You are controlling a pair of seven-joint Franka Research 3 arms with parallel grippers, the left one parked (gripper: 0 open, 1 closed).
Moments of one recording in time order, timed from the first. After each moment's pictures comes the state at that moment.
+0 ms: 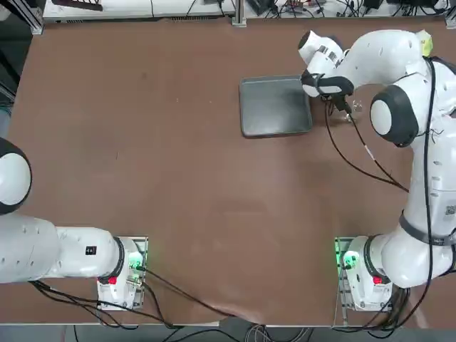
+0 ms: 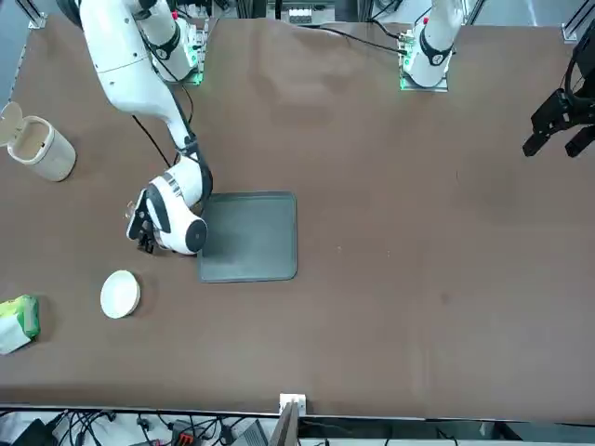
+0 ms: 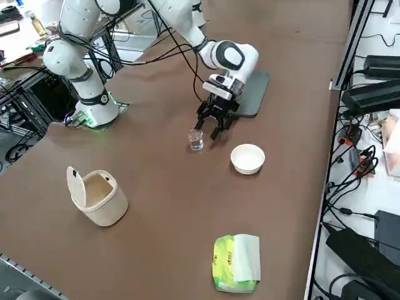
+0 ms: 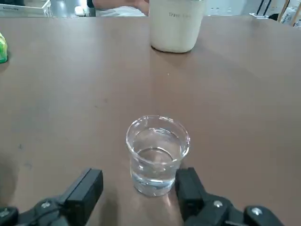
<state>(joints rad) 0.34 0.75 -0.04 -1.66 -0.69 1.69 2.52</state>
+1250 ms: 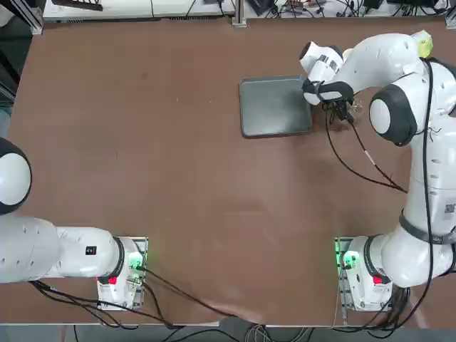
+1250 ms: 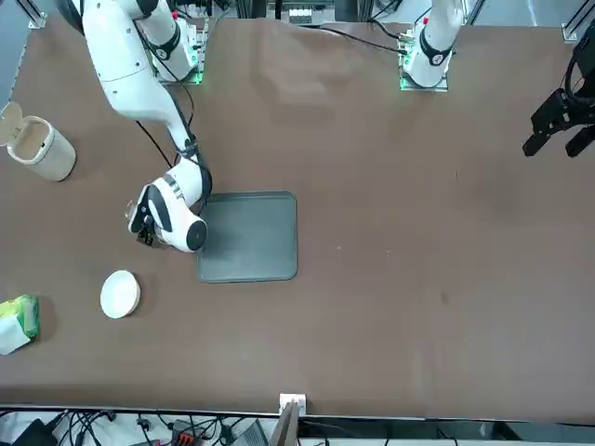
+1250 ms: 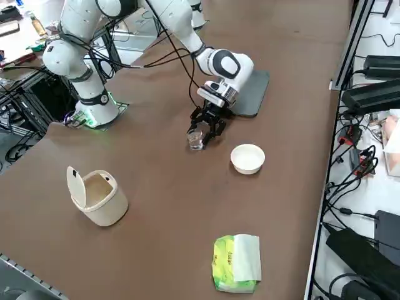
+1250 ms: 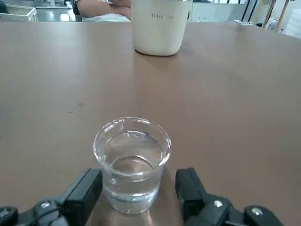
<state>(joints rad) 0.33 0.77 -0.04 -1.71 -0.69 1.68 2.57</state>
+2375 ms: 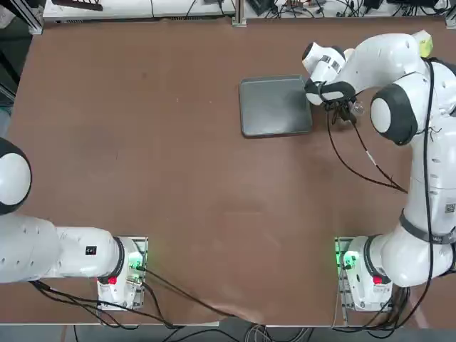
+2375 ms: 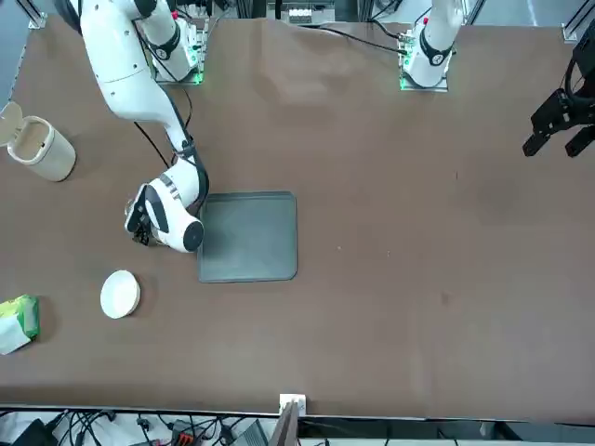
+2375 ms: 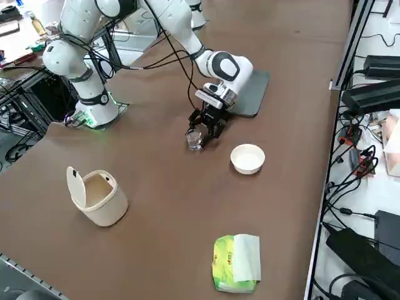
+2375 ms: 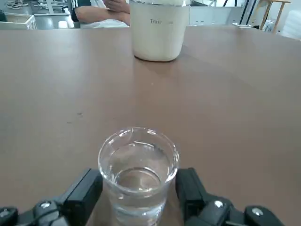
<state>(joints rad) 0.32 0.77 -0.05 -1.72 -0.71 1.68 2.58</state>
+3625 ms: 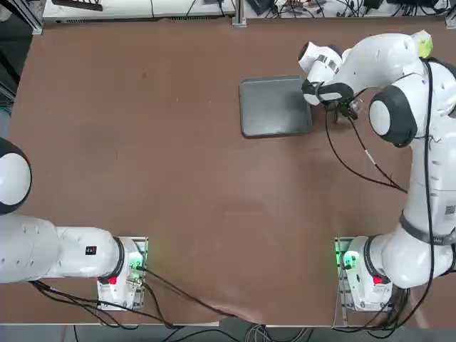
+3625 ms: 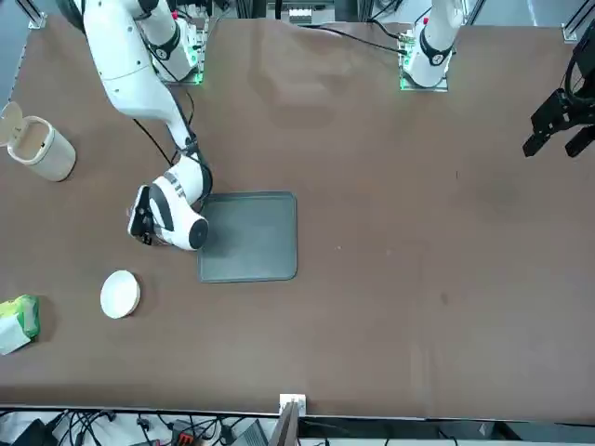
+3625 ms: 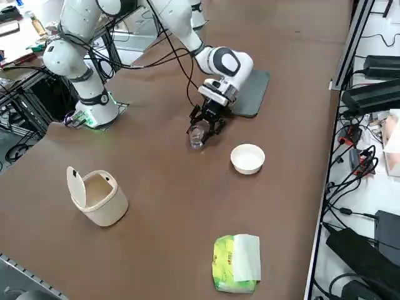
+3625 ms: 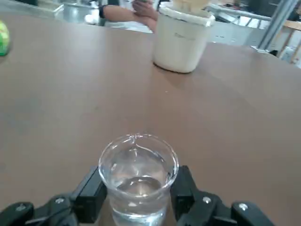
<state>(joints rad) 0.36 0.73 -0.05 -1.71 -0.73 1.66 2.38</state>
